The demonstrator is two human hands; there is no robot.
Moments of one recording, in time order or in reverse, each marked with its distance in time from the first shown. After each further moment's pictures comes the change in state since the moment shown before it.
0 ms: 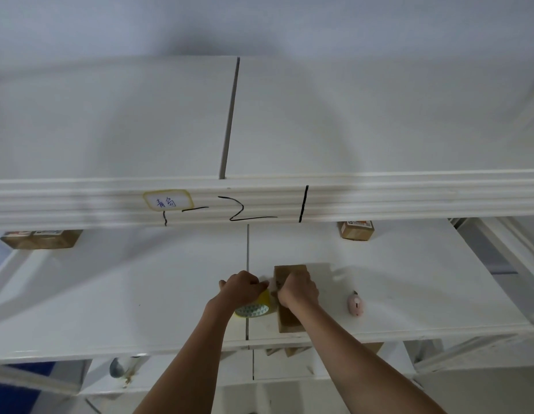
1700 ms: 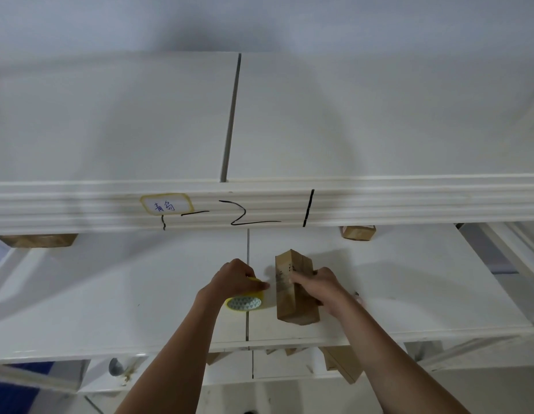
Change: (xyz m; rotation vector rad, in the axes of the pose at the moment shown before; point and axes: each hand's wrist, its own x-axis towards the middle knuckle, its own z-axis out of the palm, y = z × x) left_hand 0.005 -0.009 -0.031 -0.106 -0.018 0.076; right_hand 0.022 0.045 -0.048 0.599 -0.301 -0.102
